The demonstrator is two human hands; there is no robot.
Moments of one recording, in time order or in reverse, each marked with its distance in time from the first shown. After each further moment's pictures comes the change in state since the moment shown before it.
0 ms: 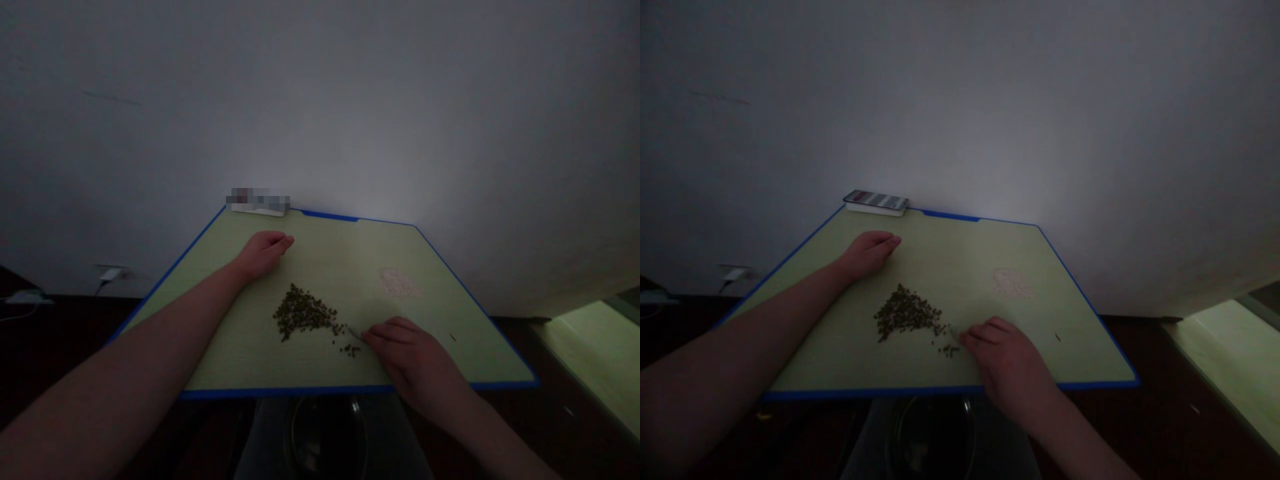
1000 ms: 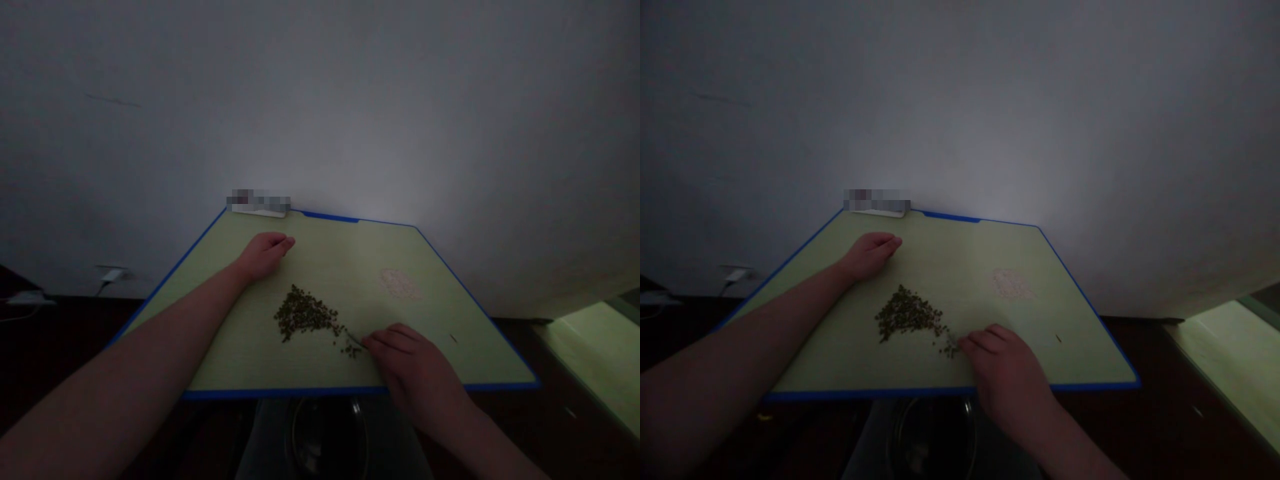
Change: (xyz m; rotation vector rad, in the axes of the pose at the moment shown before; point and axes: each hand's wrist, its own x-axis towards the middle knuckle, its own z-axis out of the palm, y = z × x) left_hand 0.000 -0.003 0.000 0.000 -0.005 0.026; right_hand -0.001 -0.012 0.006 -0.073 0.016 0.049
